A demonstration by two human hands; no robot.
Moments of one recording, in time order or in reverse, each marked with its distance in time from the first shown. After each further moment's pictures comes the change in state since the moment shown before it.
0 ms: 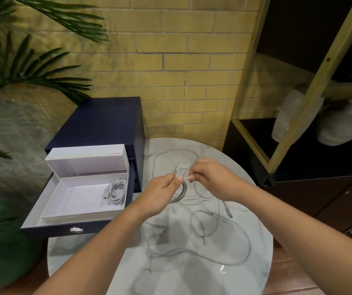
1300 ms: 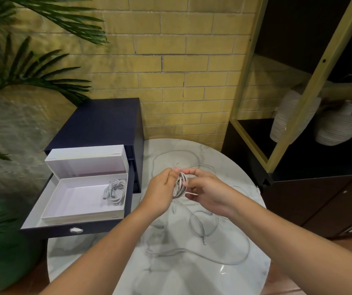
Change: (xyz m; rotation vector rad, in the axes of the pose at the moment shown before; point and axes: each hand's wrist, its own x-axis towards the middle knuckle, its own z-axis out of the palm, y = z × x) left_hand 0.001 0.008 0.013 -0.137 0.201 -0.001; right_hand -0.005 -0.018 0.032 1.342 -0.018 0.505
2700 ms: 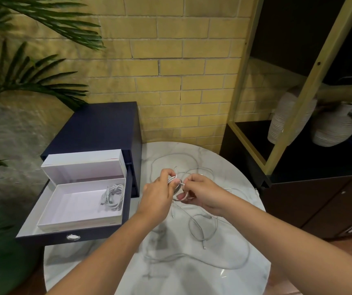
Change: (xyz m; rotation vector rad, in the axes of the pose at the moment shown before) left_hand 0.004 -0.016 0.003 0.448 0.051 0.184; right_hand 0.012 0.003 0.001 -0.189 0.103 0.008
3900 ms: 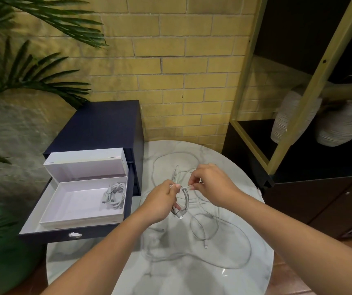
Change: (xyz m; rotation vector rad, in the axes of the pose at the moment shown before) left_hand 0.001 0.000 0.001 -0.306 -0.284 -0.274; right_hand 0.003 -0.009 -0.027 -1.213 0.178 -0.530
